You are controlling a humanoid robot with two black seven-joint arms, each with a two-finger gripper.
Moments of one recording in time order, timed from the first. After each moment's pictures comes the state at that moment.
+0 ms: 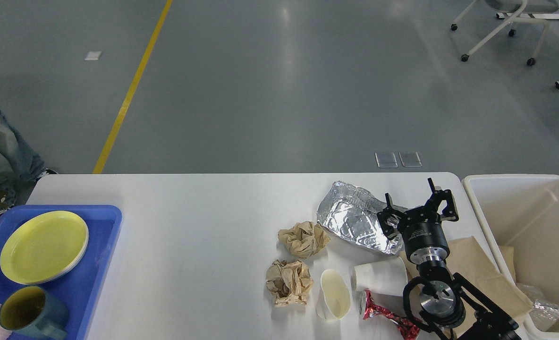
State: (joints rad) left arm -1.19 0.76 0.94 -0.45 -0.19 -0.54 0.13; right arm 0.20 -0.09 1.06 0.99 -0.11 0.14 0.49
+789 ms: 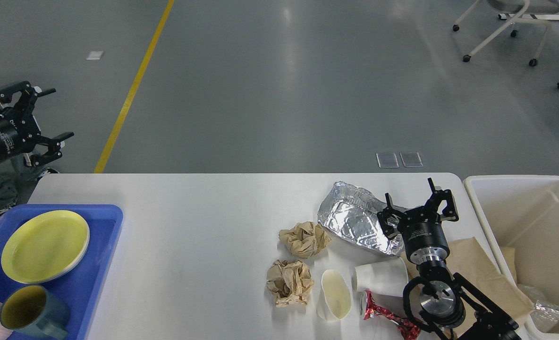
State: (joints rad) left arm -0.85 0.73 -0.58 -0.55 -0.20 -0.59 0.11; right arm 0.20 -0.09 1.06 0.99 -0.11 0.14 0.49
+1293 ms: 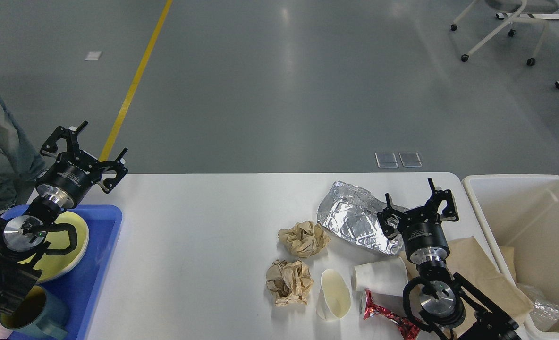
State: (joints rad) left arm -0.59 0.40 -1.01 -0.56 -0.19 -0.54 0.01; right arm 0.20 -0.09 1.06 0.99 -0.11 0.14 0.49
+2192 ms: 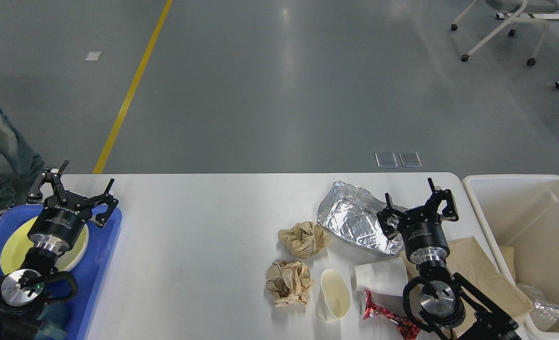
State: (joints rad) left arm -0.35 0.35 -1.22 -0.64 -0.15 -0.64 -0.06; right arm 0.20 -0.09 1.06 0.99 -0.11 0.14 0.49
